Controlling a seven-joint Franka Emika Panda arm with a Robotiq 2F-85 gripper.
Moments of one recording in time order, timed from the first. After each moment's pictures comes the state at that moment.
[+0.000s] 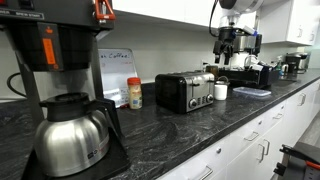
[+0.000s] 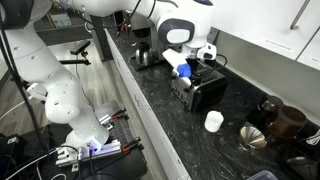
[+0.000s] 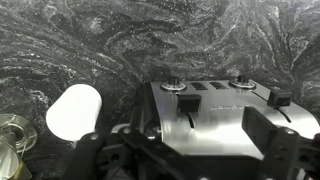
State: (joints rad) arm -0.09 -0.12 -0.26 -2.16 0.11 2.06 -0.39
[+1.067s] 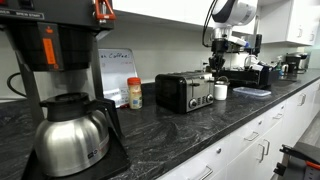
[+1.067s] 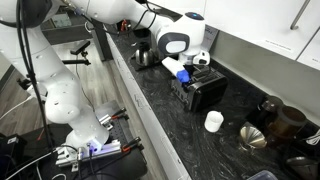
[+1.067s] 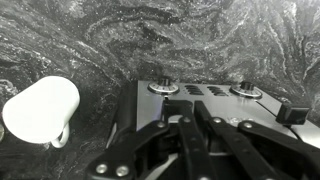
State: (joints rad) arm -0.09 -0.06 -0.18 -2.23 0.11 2.21 -0.40
